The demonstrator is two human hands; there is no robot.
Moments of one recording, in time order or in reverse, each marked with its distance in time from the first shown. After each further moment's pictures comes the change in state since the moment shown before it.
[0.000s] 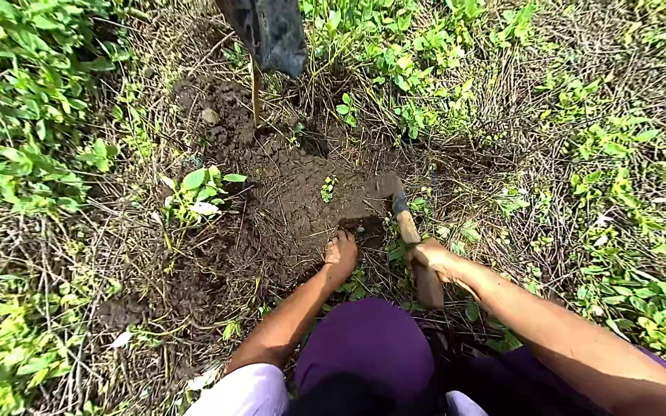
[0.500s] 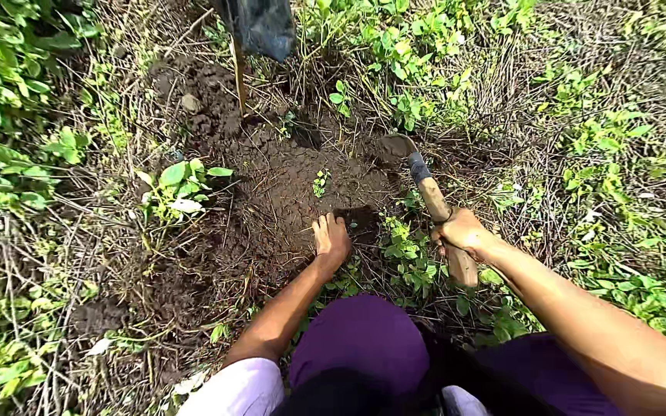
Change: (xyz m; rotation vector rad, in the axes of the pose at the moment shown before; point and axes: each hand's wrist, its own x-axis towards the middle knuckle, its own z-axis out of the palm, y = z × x) left_hand 0.016 -0.004 -0.006 -0.049 0.329 0.044; right_hand 0.002 -0.023 -0.057 -0.148 0.135 -0.099
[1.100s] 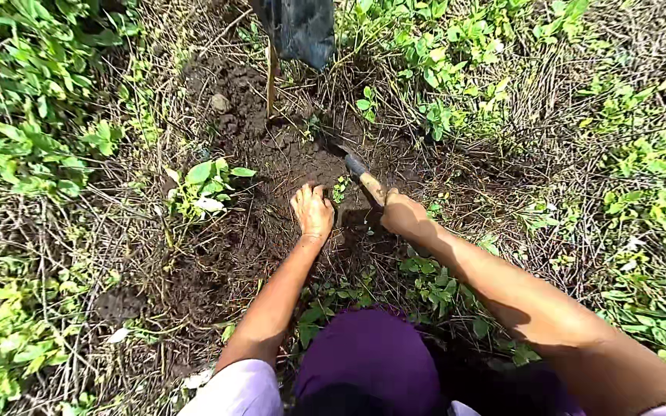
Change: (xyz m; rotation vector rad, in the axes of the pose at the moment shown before) left_hand 0.037 -0.060 -0.068 -0.235 0.451 -0.188; right_hand 0.029 -0.117 0.084 -0.738 0.009 -0.233
